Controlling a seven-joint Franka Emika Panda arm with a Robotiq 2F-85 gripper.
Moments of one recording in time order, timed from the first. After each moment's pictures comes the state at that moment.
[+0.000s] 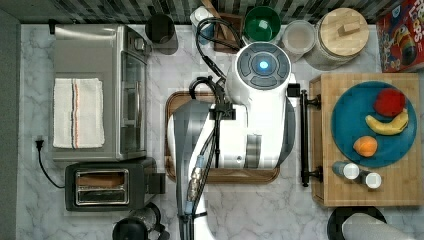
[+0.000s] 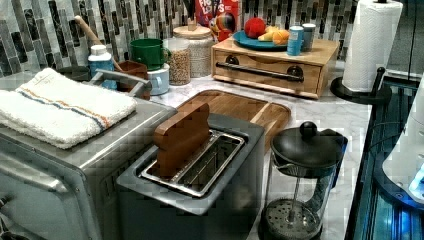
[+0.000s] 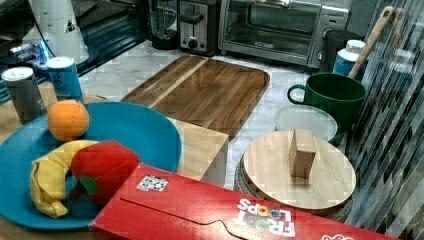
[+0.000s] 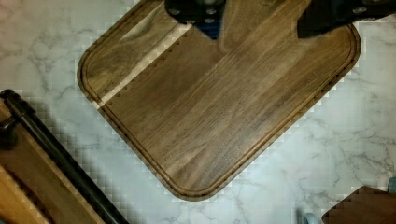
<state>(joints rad) -0.05 0.05 0.01 -1.86 0.01 0.26 -0.07</state>
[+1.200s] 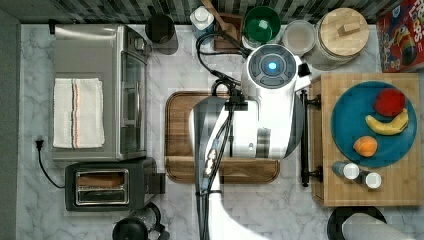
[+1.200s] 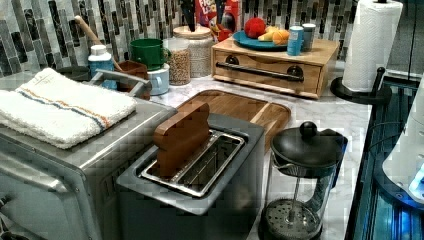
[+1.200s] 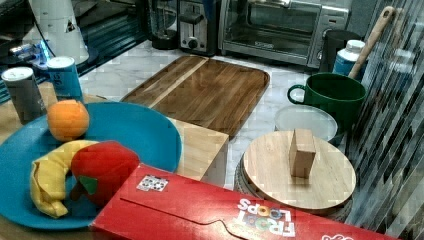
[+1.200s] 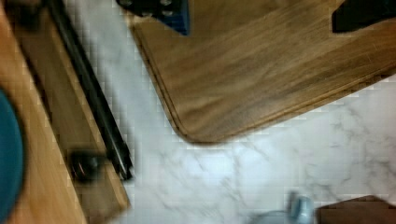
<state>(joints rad) -0.08 0.12 -0.02 -1.90 -0.09 0.43 -0.51</state>
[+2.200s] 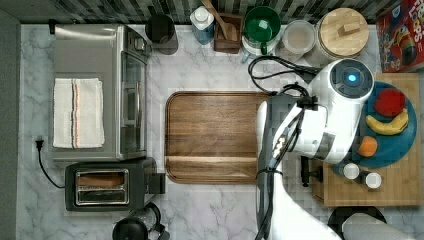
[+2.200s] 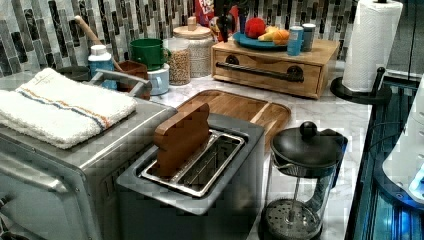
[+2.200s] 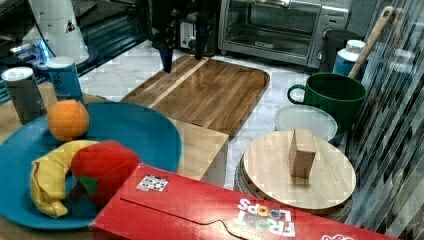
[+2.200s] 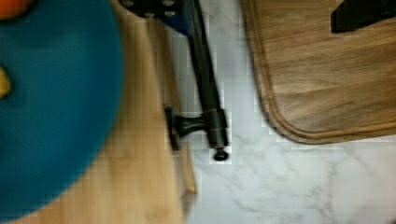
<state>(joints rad) -0.25 0.21 -0.08 -1.91 -0.11 0.51 -0.88</state>
